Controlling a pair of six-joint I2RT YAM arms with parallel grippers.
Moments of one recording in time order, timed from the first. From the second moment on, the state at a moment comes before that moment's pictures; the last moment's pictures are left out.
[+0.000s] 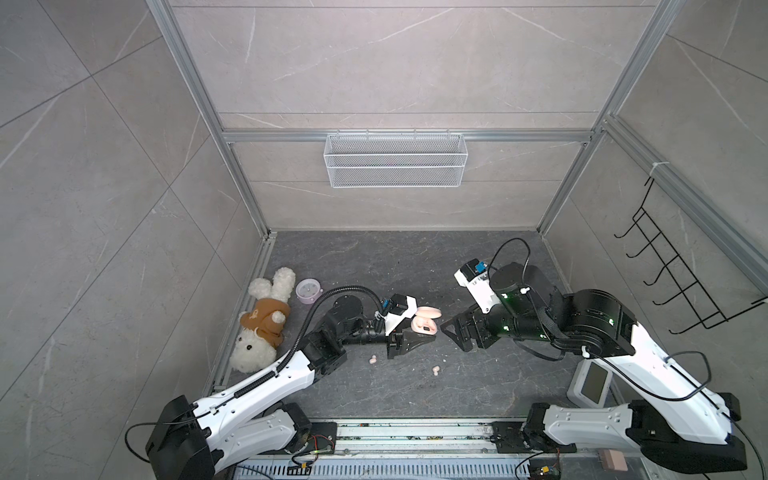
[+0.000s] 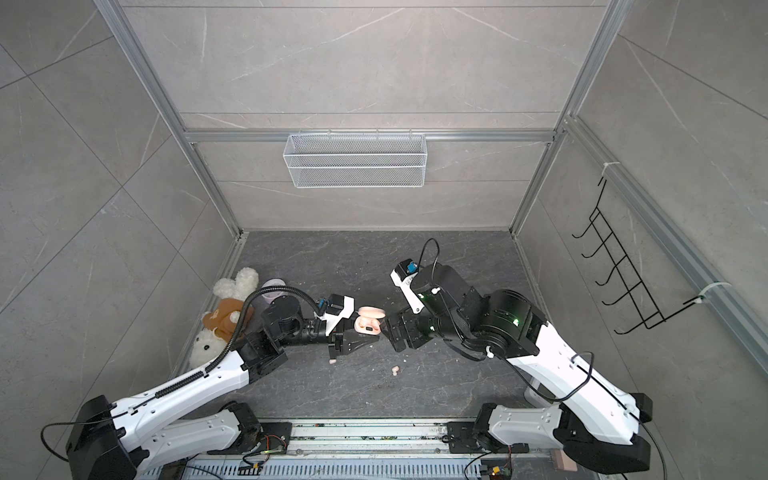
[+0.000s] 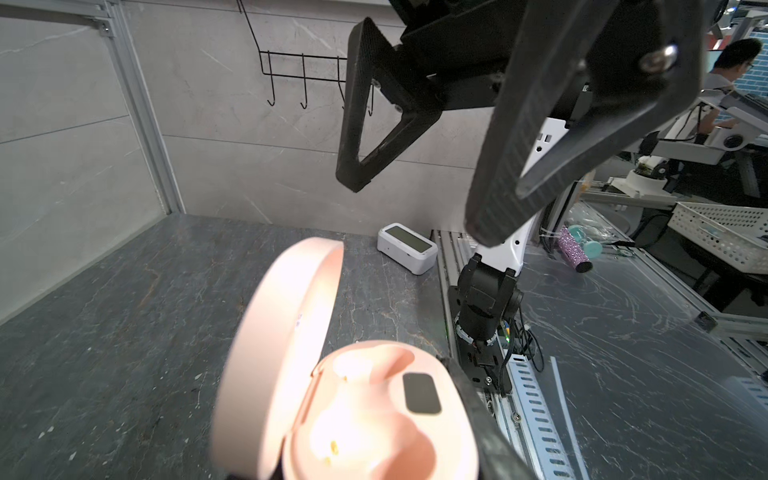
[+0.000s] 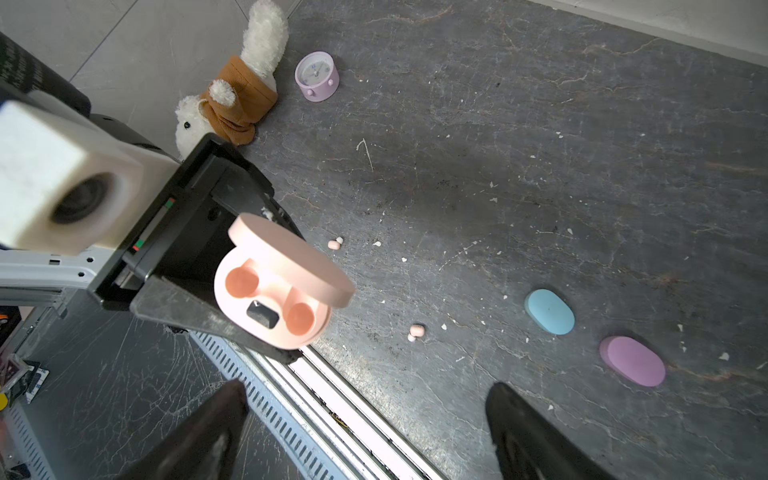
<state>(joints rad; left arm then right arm) -0.85 1.04 0.70 0.26 0.68 0.01 0.99 1.19 1.67 -1.29 0.07 0.41</state>
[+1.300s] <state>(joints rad) -0.84 0.74 0.56 0.10 0.50 -0.02 0.89 1.36 0.84 -0.77 -0.01 1.44</state>
